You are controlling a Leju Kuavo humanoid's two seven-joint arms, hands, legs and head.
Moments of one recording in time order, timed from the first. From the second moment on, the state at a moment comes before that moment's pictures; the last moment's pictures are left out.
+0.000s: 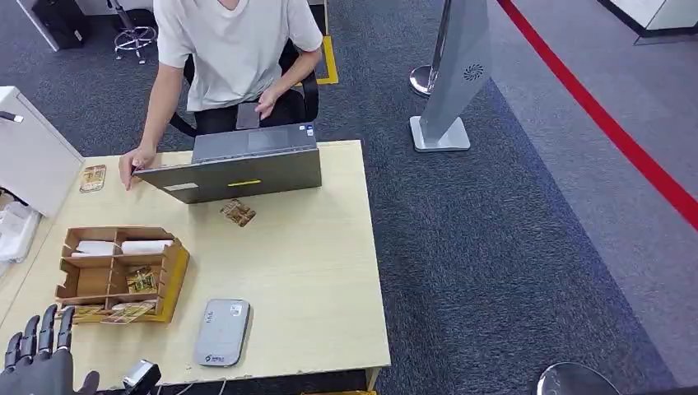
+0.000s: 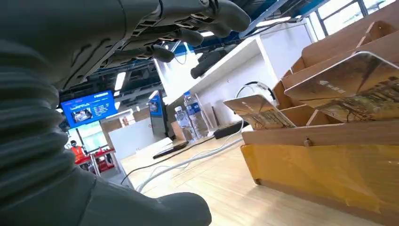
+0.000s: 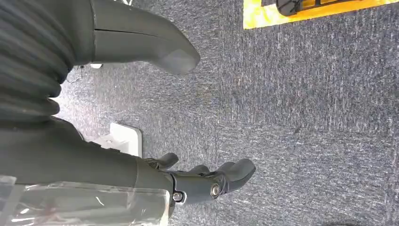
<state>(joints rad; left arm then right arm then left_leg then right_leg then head) 0.35 0.13 0.18 -1.74 -1.46 0.33 0.10 0.30 0.36 -0.75 -0.95 0.99 0.02 0.10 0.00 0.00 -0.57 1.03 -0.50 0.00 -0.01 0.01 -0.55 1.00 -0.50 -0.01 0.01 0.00</state>
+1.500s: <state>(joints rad) 0.35 0.13 0.18 -1.74 -1.46 0.33 0.10 0.30 0.36 -0.75 -0.95 0.99 0.02 0.10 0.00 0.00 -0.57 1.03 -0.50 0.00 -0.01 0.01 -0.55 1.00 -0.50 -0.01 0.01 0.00</state>
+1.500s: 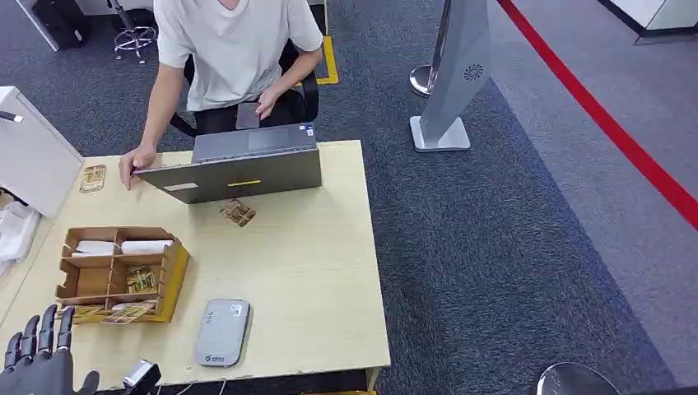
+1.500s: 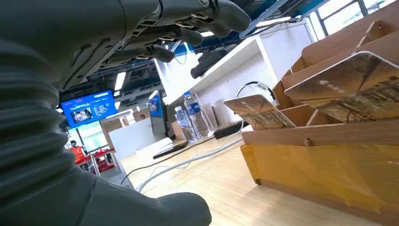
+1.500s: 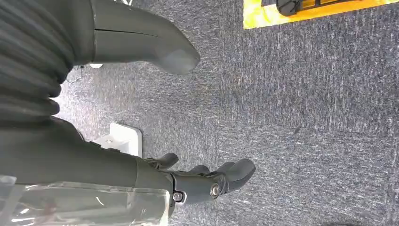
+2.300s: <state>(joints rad) 0.35 0.13 0.18 -1.73 -1.46 0.33 0.10 0.30 0.36 -0.75 -0.95 0.99 0.02 0.10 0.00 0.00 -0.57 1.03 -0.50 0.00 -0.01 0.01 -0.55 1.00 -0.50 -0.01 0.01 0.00</state>
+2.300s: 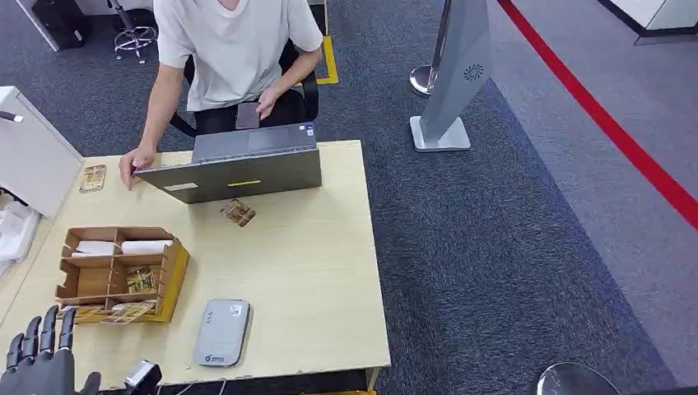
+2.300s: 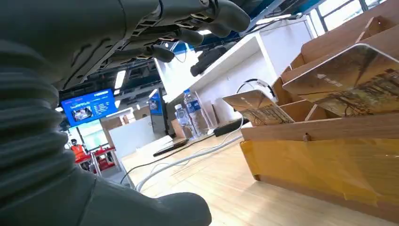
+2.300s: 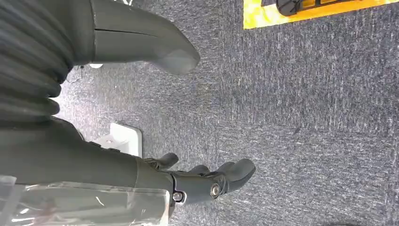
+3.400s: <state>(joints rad) 0.35 0.13 0.18 -1.73 -1.46 0.33 0.10 0.30 0.36 -0.75 -0.95 0.99 0.02 0.10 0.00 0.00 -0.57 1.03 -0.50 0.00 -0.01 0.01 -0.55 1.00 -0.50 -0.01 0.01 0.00</state>
